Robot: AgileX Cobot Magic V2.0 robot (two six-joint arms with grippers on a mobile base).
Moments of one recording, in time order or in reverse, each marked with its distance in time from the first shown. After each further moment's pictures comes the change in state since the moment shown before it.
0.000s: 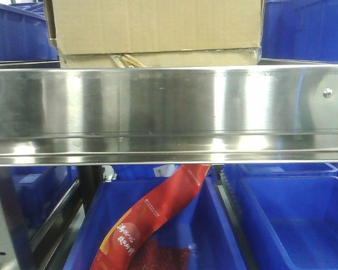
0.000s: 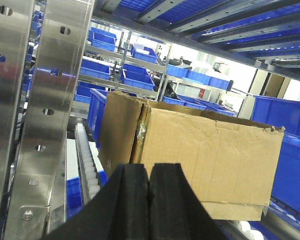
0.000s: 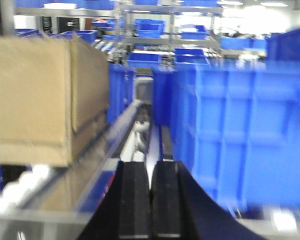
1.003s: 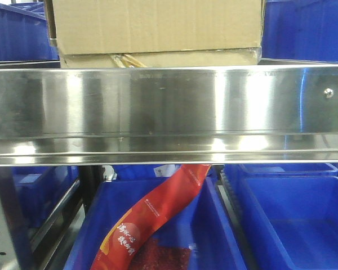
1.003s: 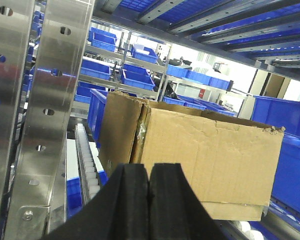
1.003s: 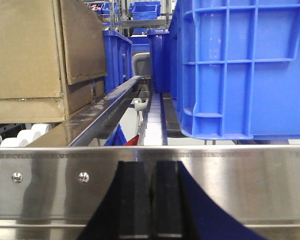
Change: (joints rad) left arm 0.000 -0.001 0.000 0.000 0.000 0.000; right arm -0.005 -0.135 0.173 0.018 0.007 0.039
